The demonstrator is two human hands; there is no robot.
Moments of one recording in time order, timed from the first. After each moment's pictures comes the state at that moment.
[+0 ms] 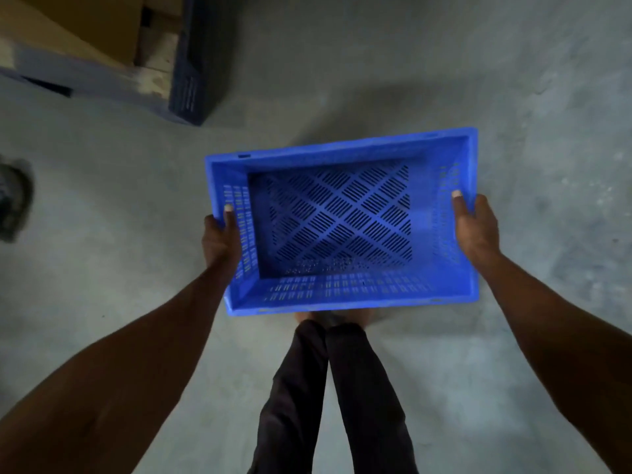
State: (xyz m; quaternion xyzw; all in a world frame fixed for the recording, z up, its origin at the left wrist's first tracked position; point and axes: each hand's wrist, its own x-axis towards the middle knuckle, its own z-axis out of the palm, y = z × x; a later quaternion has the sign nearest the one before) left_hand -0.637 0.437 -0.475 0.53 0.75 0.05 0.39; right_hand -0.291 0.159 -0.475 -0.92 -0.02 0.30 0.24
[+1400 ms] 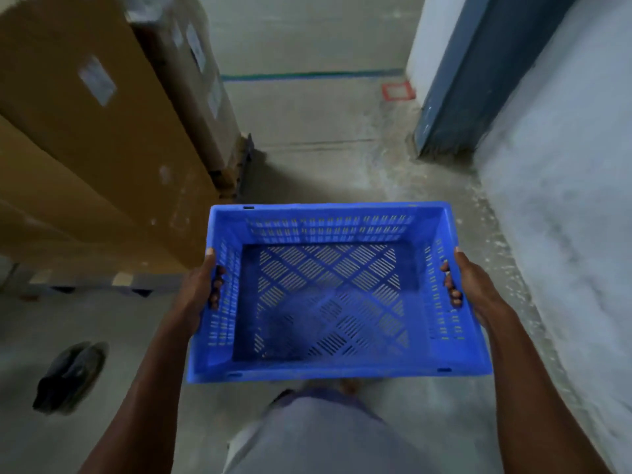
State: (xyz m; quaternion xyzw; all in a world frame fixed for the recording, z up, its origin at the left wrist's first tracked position) left_hand -0.642 0.432 0.138 0.57 0.50 0.10 0.64; right_hand -0.347 0.045 0.138 -0.77 0.06 0.29 0.56
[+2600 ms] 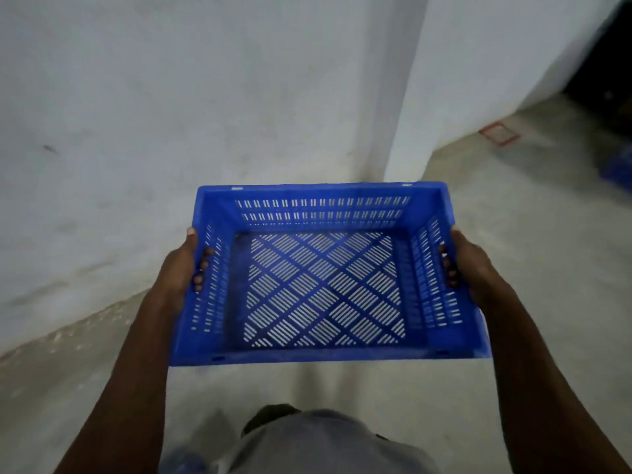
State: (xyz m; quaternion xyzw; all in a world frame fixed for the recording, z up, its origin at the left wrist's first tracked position) left_hand -0.609 -0.255 0.228 0.72 -0.25 -0.44 0.46; right_hand -1.074 -0.343 0.209 -0.38 0.68 -0.35 0.52
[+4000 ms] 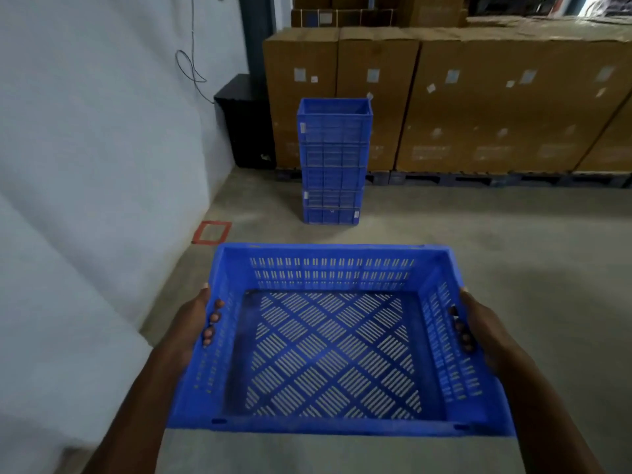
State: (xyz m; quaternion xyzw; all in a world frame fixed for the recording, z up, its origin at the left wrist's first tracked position) left_hand -1.551 -1.015 0.232 0.52 -0.55 -0.63 0.19; right_hand -1.867 -0.661 0.234 0.01 0.78 -0.56 0.27
